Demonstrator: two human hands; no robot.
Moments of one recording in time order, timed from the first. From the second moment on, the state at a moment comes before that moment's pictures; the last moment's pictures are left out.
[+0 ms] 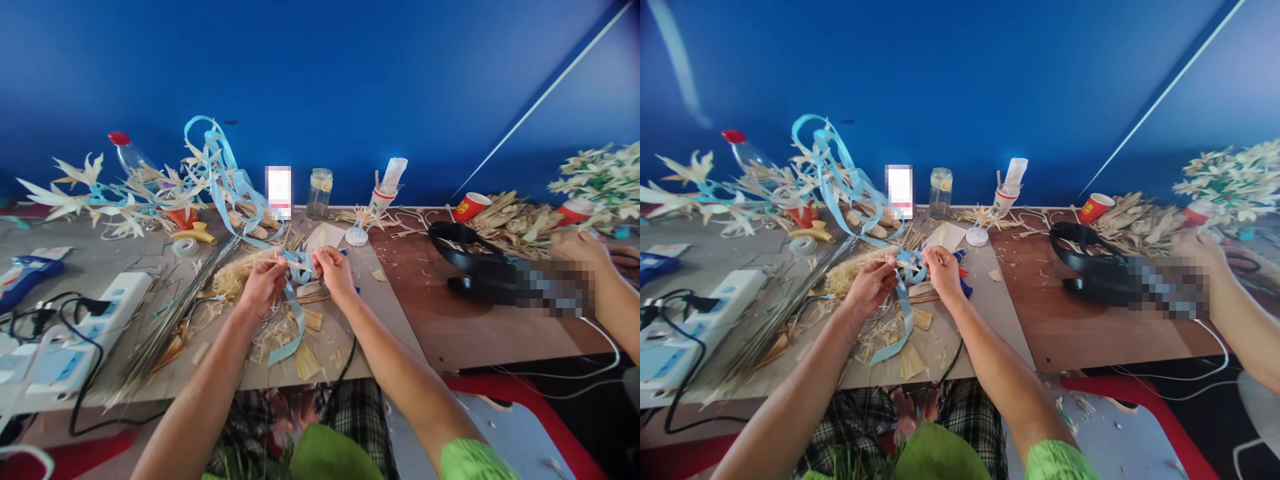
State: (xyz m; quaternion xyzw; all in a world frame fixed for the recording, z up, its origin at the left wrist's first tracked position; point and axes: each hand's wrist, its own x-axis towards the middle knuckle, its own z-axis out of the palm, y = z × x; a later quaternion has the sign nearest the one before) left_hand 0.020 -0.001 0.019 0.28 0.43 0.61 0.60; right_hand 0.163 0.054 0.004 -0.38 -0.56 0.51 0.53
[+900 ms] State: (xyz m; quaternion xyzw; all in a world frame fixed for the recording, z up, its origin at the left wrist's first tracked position) left_hand 0.025 -0.001 0.014 0.34 0.45 0.55 0.62; right_hand 0.150 0.045 -0.006 -0.38 -0.60 0.52 0.47
